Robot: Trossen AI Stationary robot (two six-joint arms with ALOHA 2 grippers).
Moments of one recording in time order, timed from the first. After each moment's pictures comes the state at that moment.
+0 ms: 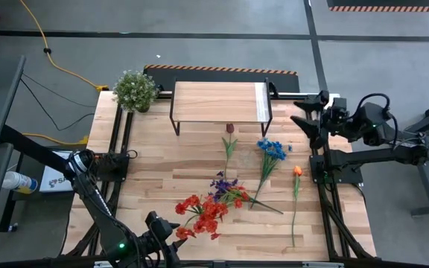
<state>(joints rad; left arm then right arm) -0.99 1.88 1.59 -0.99 -0.89 -1.60 -0.06 0.54 0.84 -0.13 0.21 0.16</state>
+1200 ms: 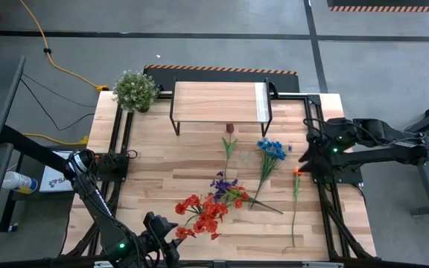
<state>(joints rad) -0.99 1.88 1.59 -1.03 -0.86 -1.72 -0.06 0.54 0.84 -1.03 -0.38 0.66</state>
